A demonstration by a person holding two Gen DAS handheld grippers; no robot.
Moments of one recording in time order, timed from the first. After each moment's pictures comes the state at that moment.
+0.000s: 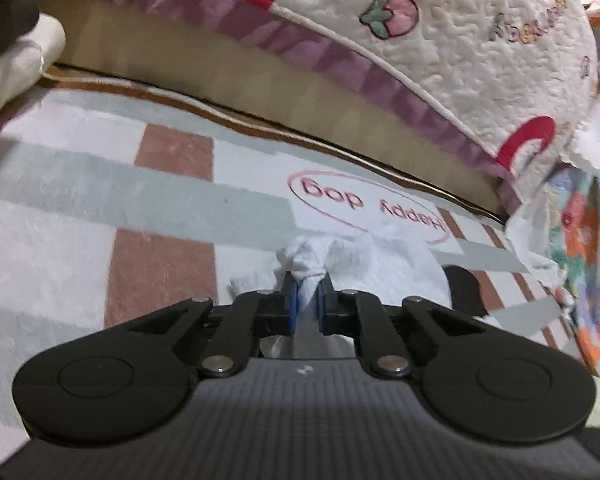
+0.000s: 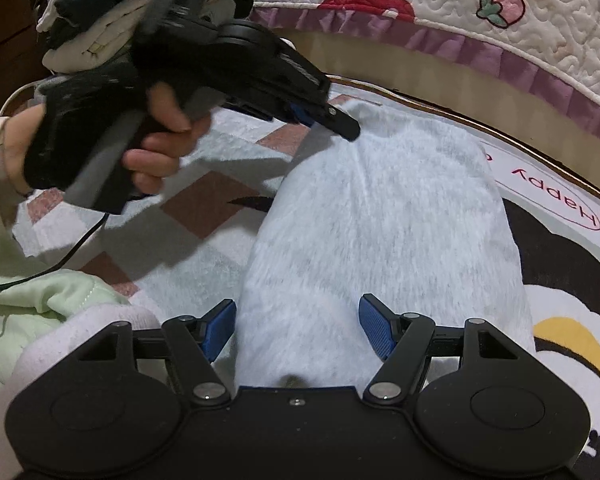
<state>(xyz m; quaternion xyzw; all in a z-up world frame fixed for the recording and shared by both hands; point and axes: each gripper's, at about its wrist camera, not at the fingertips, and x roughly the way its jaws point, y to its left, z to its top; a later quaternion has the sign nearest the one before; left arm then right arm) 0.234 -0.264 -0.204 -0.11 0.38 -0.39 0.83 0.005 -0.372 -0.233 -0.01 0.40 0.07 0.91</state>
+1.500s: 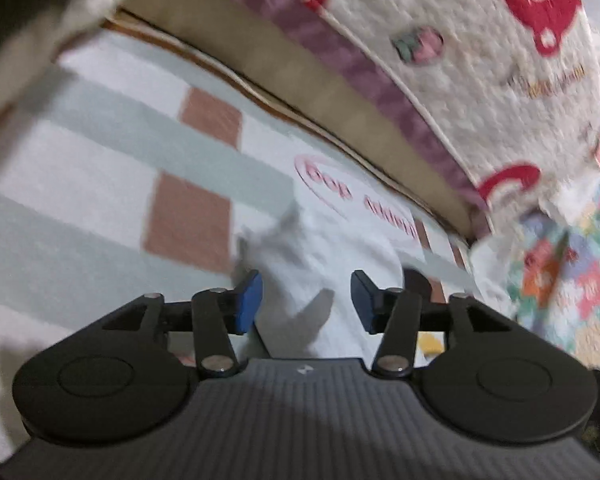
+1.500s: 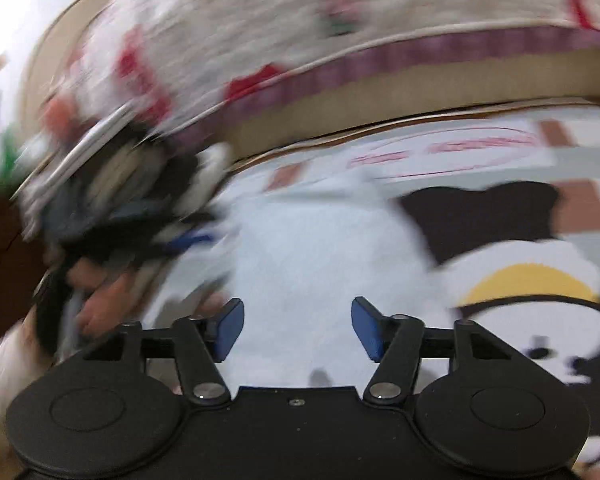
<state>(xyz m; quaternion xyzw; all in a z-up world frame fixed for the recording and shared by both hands) 0.223 -0.217 -0.184 -0.19 0.48 -0.39 0.77 -0.036 -0.476 -0.196 0.26 0.35 0.00 0.90</state>
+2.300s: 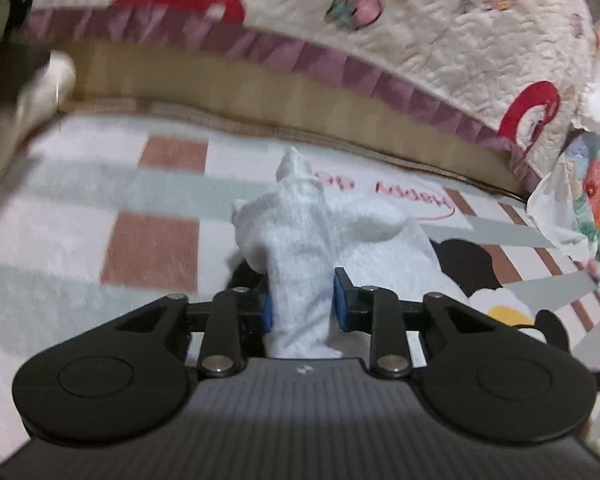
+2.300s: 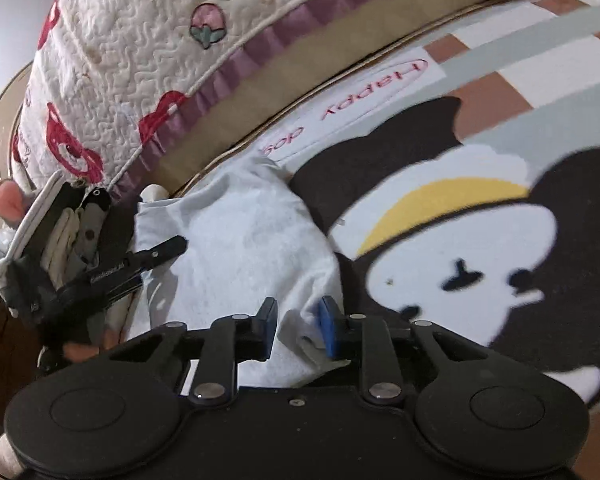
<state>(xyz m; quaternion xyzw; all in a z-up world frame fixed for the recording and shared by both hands) 0.171 -0.282 -0.189 -0.06 0.39 -0.35 0.85 -0.067 -0.523 -0.255 0.39 0.32 -0.04 0.86</state>
